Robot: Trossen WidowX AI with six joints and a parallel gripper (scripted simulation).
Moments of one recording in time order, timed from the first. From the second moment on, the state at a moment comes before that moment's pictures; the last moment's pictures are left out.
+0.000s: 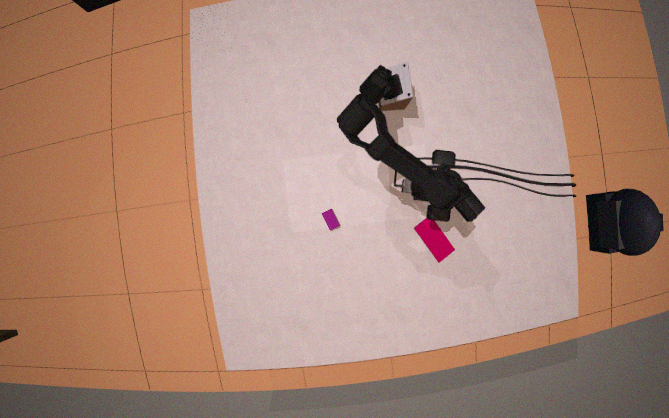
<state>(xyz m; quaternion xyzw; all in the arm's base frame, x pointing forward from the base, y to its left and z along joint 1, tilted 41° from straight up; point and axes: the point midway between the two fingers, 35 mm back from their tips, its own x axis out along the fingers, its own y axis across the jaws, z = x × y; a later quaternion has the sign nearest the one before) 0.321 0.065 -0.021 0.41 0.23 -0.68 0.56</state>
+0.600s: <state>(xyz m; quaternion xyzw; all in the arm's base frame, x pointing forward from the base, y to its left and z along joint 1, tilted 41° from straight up) 0.321 0.064 -0.023 0.41 0.23 -0.68 0.56</state>
